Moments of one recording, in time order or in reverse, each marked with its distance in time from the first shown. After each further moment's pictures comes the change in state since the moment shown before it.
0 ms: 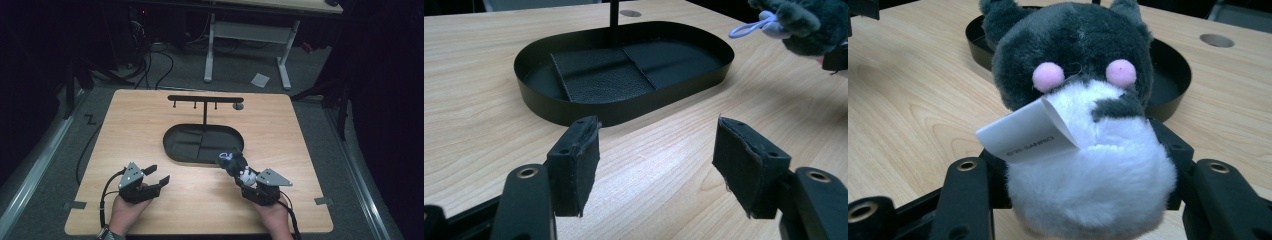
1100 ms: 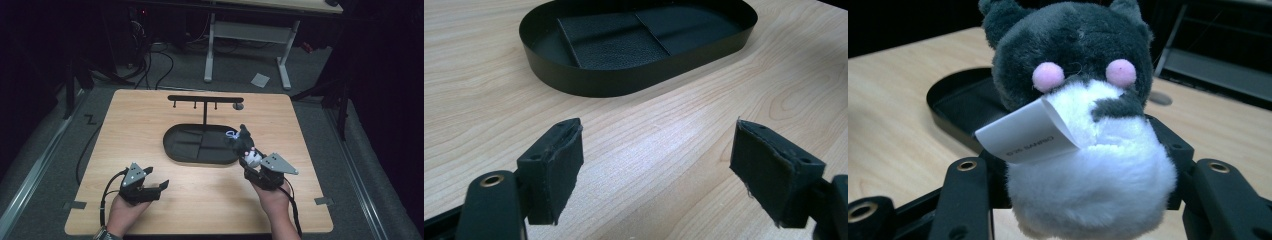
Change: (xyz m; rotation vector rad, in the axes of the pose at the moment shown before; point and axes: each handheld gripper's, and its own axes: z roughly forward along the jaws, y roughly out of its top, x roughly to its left) left arm 0.003 -0.006 0.005 0.112 0.028 0.011; right arm -0.013 0.047 -0.003 -0.123 -0.126 -0.014
